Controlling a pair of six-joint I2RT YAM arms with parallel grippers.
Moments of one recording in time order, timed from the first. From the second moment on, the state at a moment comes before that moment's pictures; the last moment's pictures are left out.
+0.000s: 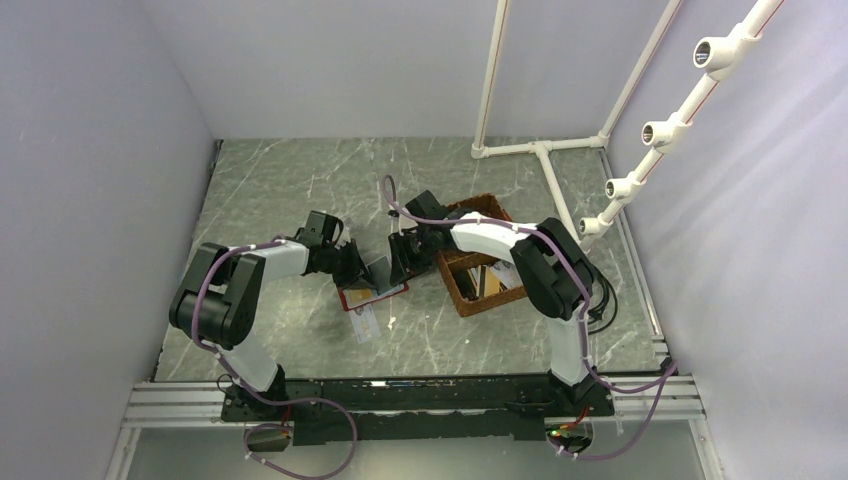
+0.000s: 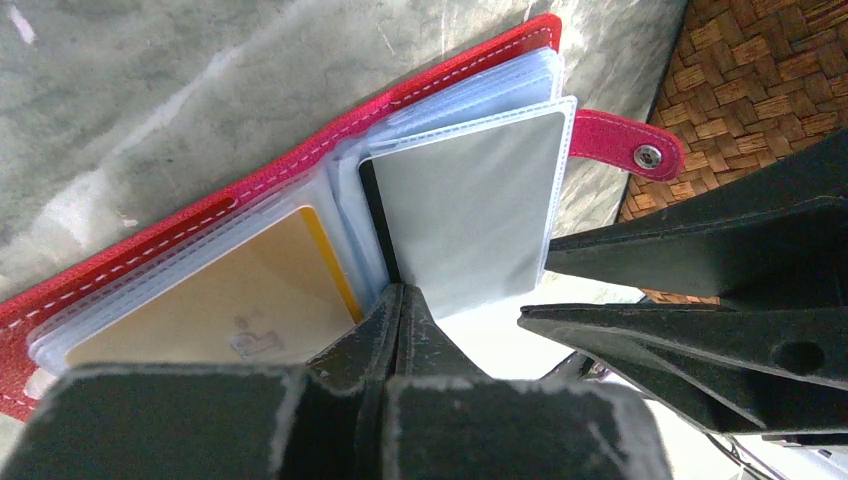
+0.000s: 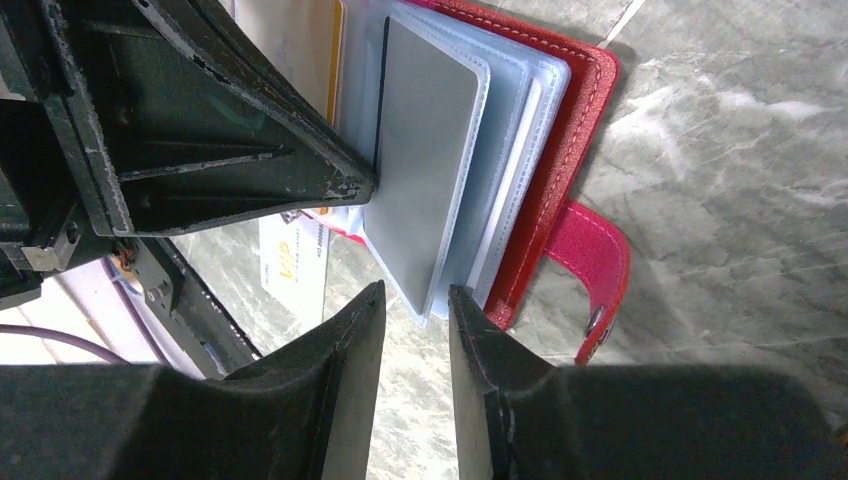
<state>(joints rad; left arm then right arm) -0.31 1.67 0.77 -0.16 0.52 -0.67 0.71 2.01 1.35 -0.37 -0.52 0.37</state>
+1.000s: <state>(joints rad) -0.31 1.66 0.76 -0.14 0.53 -0.68 0.72 2.00 1.33 -0.37 -0.56 0.38</state>
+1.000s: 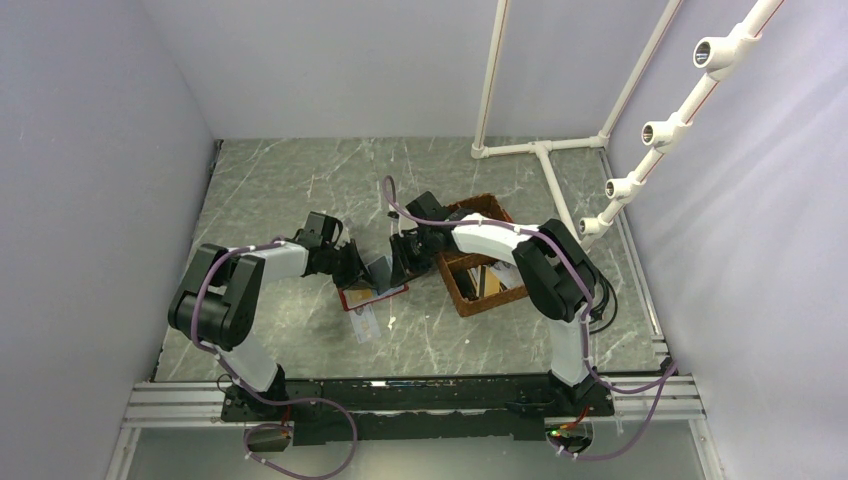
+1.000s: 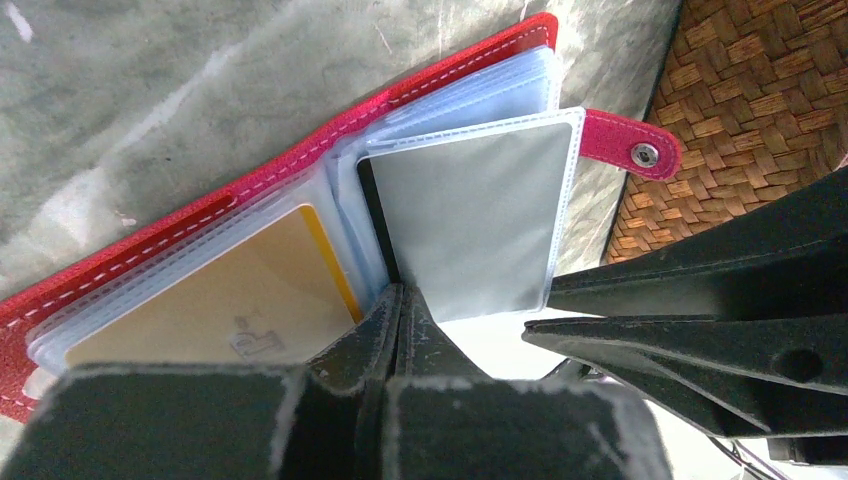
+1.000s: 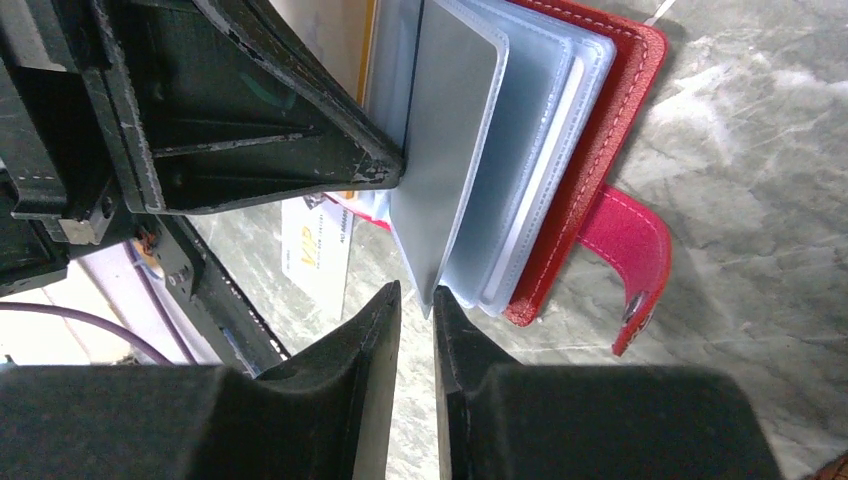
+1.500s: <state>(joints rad) -0.29 1.48 0.75 -0.29 0.46 -0.70 0.75 2.02 1.38 -0.34 -0.60 0.40</state>
